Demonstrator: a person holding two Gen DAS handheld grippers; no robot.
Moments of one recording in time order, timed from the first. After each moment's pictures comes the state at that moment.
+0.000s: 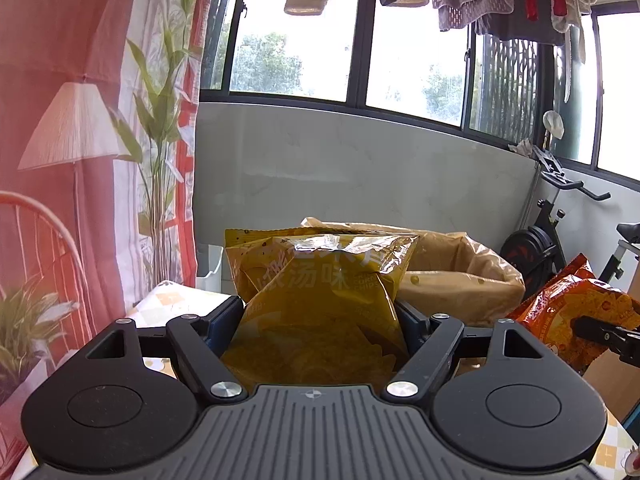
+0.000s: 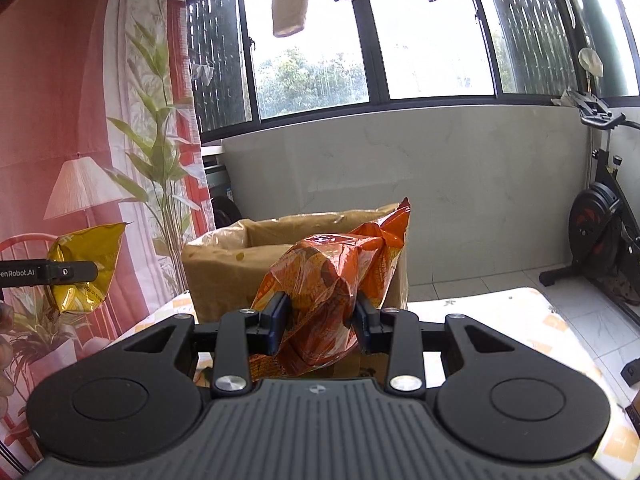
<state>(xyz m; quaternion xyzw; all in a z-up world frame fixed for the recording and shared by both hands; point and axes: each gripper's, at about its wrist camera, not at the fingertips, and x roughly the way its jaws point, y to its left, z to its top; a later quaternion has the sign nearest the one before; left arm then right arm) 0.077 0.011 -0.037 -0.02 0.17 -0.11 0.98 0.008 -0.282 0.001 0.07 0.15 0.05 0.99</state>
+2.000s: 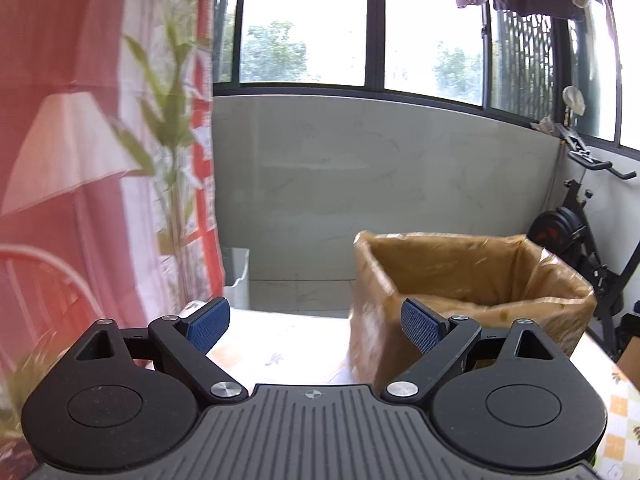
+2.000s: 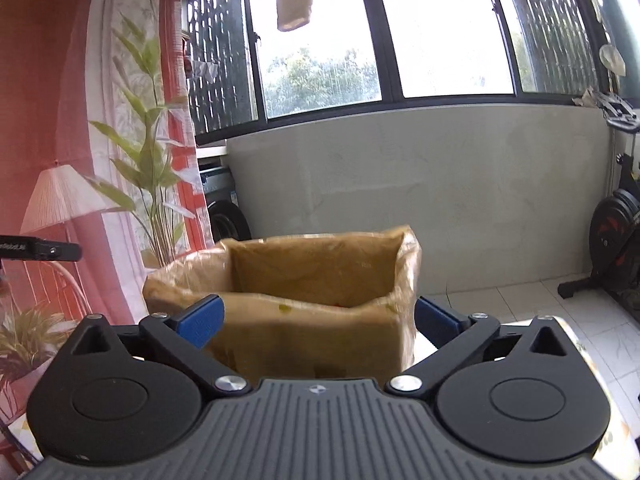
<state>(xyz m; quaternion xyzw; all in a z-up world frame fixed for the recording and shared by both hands) 0.159 0.051 -0.028 0.02 0.19 -0.08 0.98 0.089 -0.318 -0.009 0.08 0.16 0.07 0.98</state>
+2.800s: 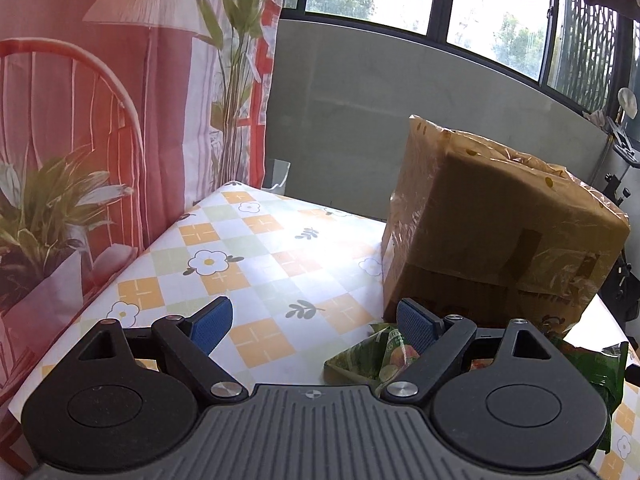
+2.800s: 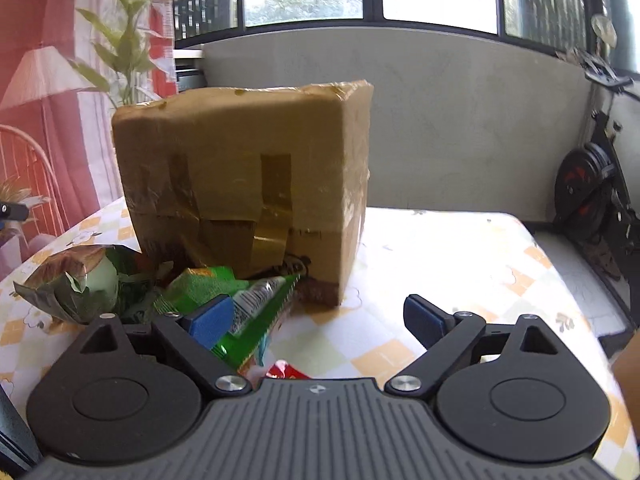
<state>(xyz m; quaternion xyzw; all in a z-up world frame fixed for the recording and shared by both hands) 0.108 0.078 -0.124 -0.05 0.28 -0.02 0.96 0.038 -0.327 -0.099 0.04 0.28 0.03 0.96</state>
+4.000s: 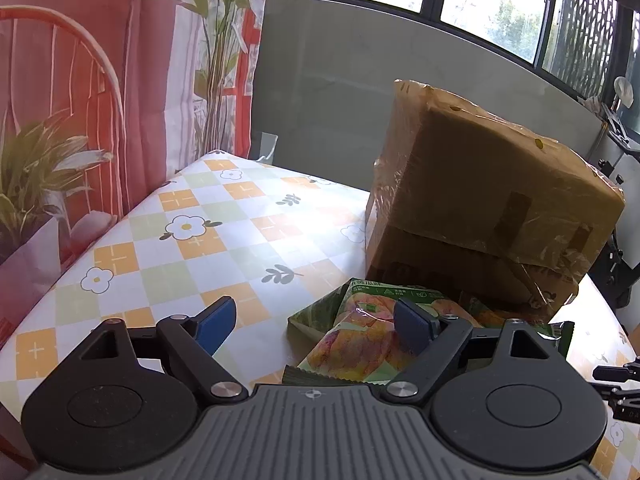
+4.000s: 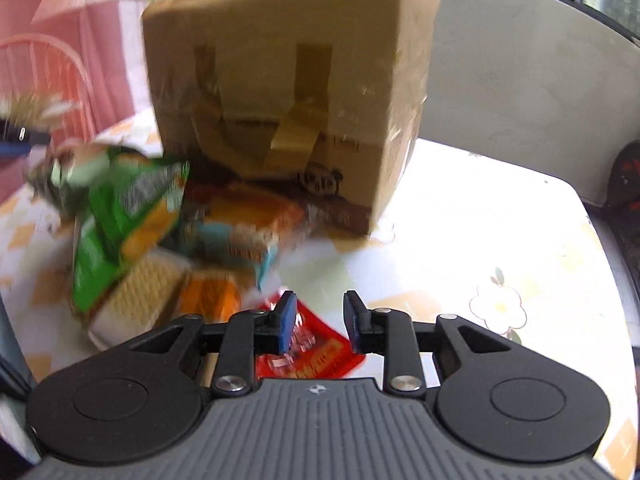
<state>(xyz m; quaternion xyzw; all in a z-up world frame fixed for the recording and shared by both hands) 0.110 0.066 -0.144 -0.06 0.31 -0.04 0.95 0.066 -0.336 -0.140 -0.07 0.39 0.15 0.91</state>
